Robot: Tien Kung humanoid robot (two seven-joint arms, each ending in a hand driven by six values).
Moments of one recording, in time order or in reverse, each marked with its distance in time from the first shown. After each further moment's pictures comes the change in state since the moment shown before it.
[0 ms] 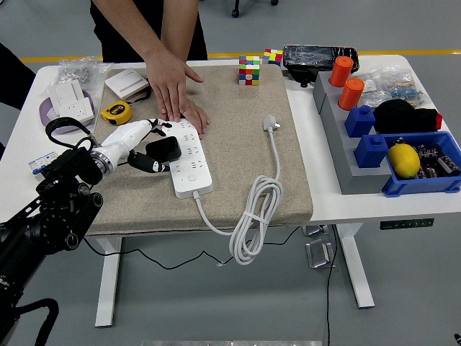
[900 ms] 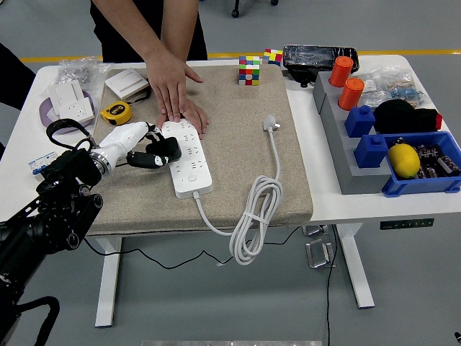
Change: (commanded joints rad) left arm -0.009 -0.001 0.006 0.041 0.039 0.017 0.004; right arm 0.002 -0.001 0.003 0.000 0.002 -0.002 0.001
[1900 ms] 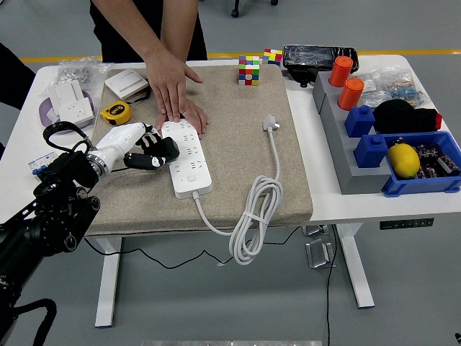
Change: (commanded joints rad) left arm 0.016 0.014 -0.004 -0.014 0.000 0.028 -0.006; right arm -0.003 0.001 0.000 0.000 0.006 0.000 0.000
